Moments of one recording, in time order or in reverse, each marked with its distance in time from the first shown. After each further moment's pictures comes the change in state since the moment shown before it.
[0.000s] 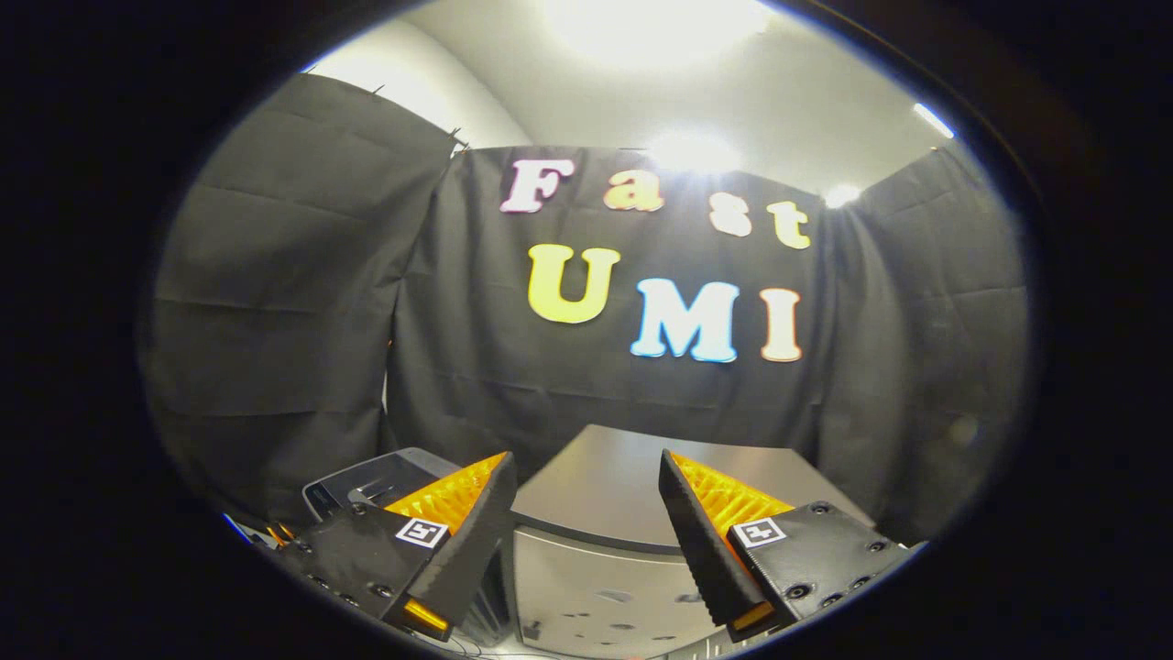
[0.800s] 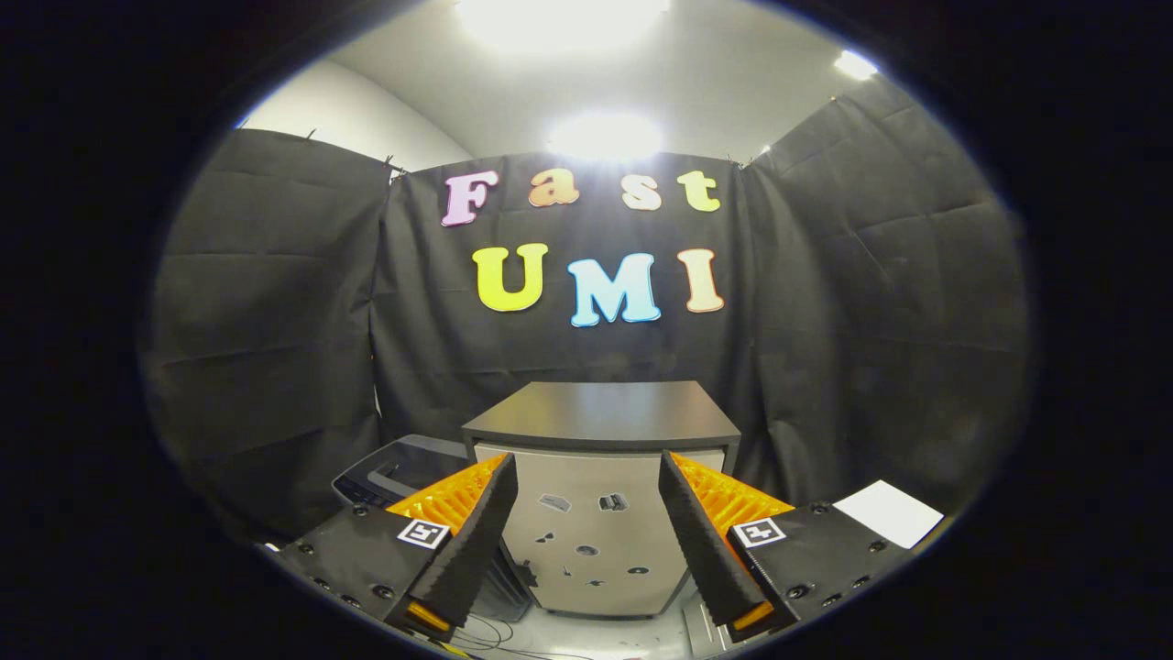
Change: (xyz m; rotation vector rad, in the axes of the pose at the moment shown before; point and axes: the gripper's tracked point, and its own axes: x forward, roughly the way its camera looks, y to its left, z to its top) arm -0.165 -0.061 -0.027 0.174 0.060 -0.067
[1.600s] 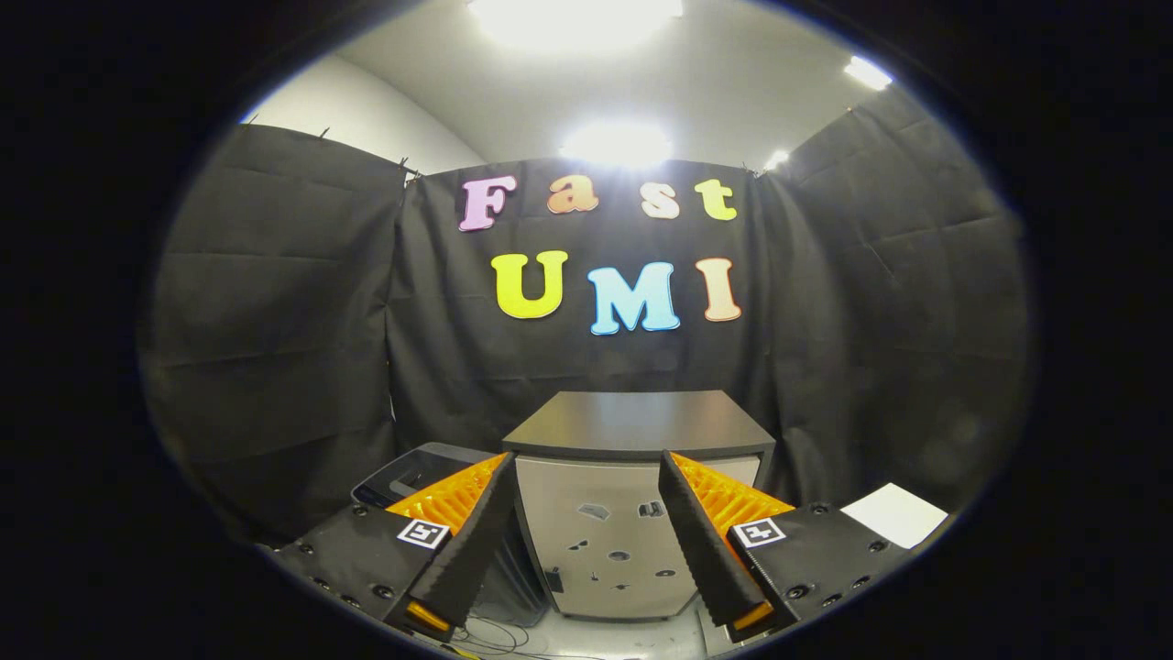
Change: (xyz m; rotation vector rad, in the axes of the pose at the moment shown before) arm 0.000 0.050 0.015 -0.010 0.001 0.020
